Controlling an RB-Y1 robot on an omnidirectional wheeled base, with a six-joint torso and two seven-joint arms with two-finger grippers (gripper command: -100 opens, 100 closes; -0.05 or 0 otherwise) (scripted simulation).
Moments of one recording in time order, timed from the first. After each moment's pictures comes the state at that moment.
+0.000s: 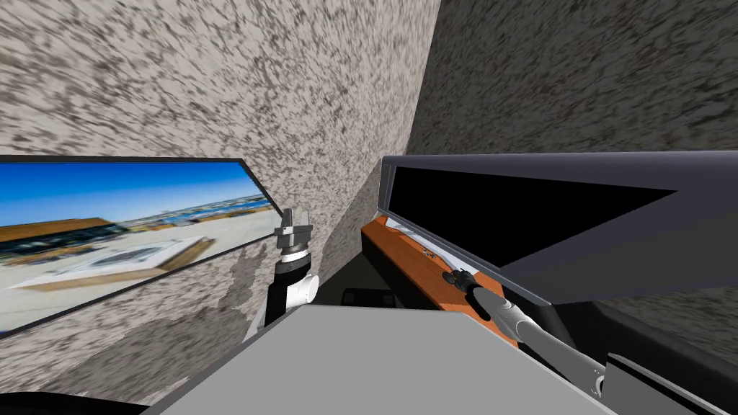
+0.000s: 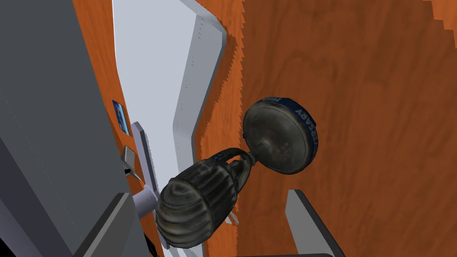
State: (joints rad) left arm 0.51 -0.04 0.02 -2.23 0.03 -0.64 0.08; right arm 0.02 -0.88 0.57 -0.80 1.00 0.17 0.53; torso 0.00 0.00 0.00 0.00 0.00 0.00
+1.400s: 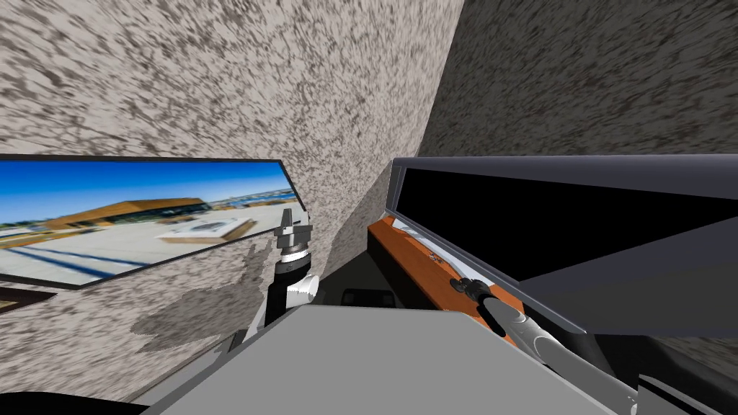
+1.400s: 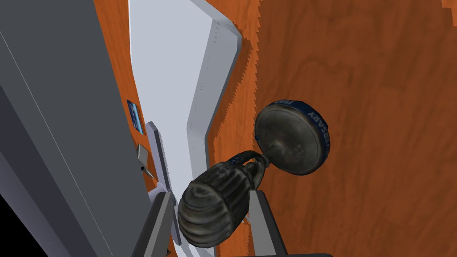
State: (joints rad) left arm 0.51 -0.04 0.02 -2.23 0.03 -0.64 0.08; right arm 0.09 -0.90 0.55 -0.80 1.06 0.23 0.37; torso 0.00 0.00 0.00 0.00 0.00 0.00
